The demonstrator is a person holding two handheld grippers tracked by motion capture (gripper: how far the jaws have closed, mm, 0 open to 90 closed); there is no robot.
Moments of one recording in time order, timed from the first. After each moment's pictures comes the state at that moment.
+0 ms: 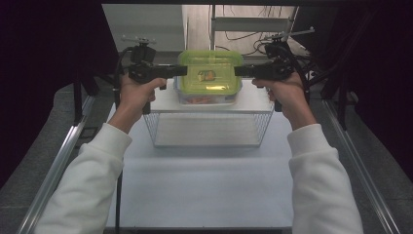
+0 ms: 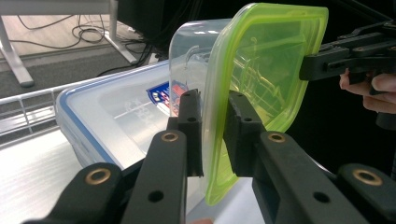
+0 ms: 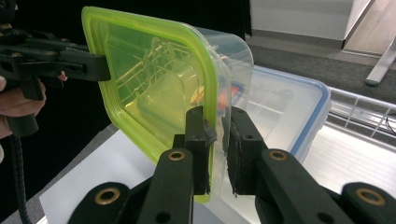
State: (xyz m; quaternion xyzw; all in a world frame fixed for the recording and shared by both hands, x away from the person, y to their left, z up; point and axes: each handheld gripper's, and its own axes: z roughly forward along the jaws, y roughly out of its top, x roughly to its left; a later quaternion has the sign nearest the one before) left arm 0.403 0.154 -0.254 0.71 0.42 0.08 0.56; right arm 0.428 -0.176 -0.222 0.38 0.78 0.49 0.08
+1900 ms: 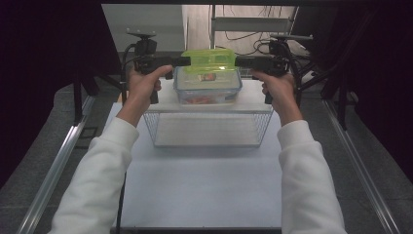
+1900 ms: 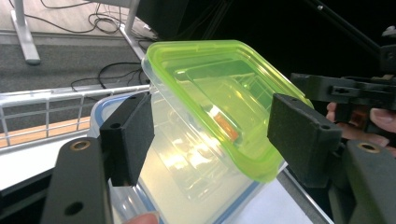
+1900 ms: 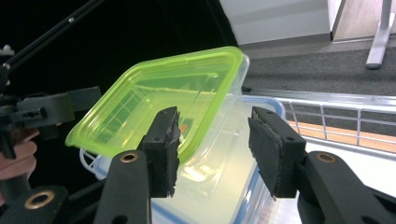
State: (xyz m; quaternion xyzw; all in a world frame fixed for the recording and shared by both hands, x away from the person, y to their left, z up) left arm 0.442 0.158 -0.266 0.66 0.49 0.06 0.56; right arm 0.476 -0.188 -0.253 0.46 0.70 0.54 0.05
